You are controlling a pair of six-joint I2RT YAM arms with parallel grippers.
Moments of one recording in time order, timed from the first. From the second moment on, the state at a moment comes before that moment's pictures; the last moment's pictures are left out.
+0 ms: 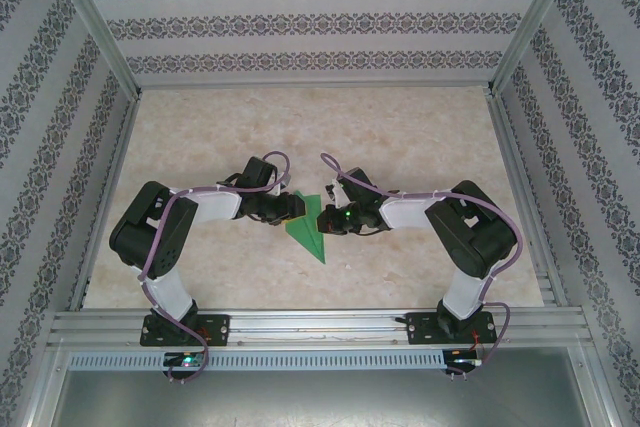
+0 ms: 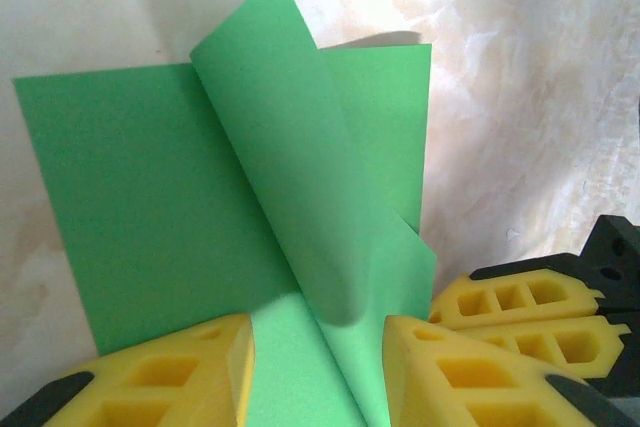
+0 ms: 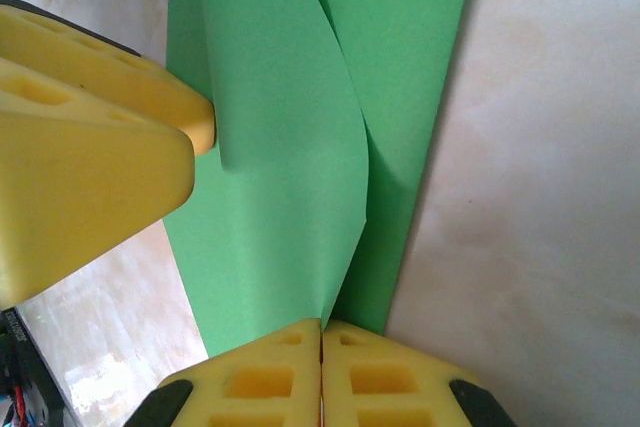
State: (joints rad) left arm -0.43 1.75 0.83 -0.09 0.55 -0.68; right arm 0.64 1.77 0.80 -0.01 -0.52 0.65
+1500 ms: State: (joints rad) left arm -0.43 1.63 0.83 -0.10 0.56 -0.68; right arm 0.64 1.78 0.81 -0.03 -0.49 0.63
